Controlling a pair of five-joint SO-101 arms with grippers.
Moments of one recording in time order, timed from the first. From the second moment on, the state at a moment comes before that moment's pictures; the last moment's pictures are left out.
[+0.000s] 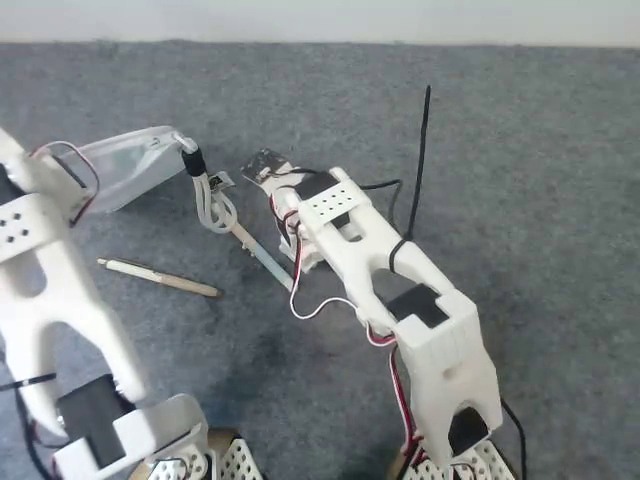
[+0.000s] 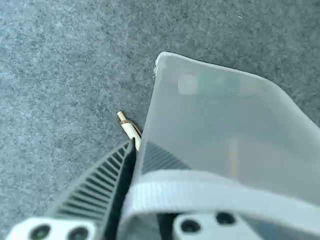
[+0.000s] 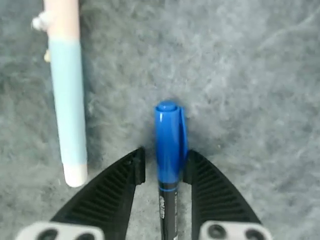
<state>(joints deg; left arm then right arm) -35.6 -9.2 0.4 86.4 22.2 -36.0 34.2 -11.2 69.5 13.8</state>
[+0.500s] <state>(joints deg) -35.6 -9.2 0.4 86.4 22.2 -35.3 37.3 -14.9 69.5 15.4</state>
